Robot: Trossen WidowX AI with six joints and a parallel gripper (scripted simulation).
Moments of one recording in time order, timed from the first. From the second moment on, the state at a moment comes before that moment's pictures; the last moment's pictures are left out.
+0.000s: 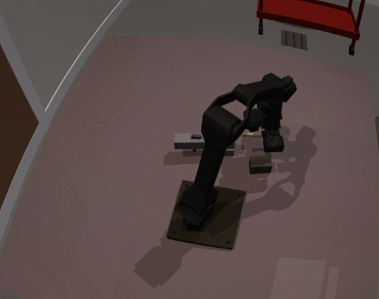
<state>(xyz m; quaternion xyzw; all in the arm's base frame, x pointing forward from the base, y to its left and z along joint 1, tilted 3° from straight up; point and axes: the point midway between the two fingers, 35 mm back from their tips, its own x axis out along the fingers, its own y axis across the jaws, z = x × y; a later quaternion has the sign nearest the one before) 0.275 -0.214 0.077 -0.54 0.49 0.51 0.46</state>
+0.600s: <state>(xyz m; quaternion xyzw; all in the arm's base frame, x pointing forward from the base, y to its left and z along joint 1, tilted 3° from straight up) 0.275 -0.215 0.081 -0.54 0.49 0.51 0.46</state>
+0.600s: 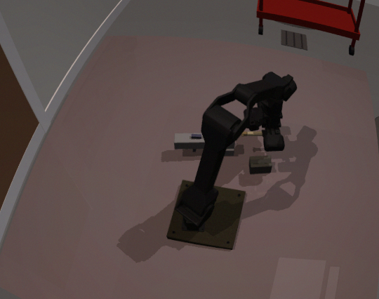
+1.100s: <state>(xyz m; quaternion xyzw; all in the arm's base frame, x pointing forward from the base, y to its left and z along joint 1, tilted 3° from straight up) 0.261 -0.221 0.081 -0.54 0.49 0.51 0.46</state>
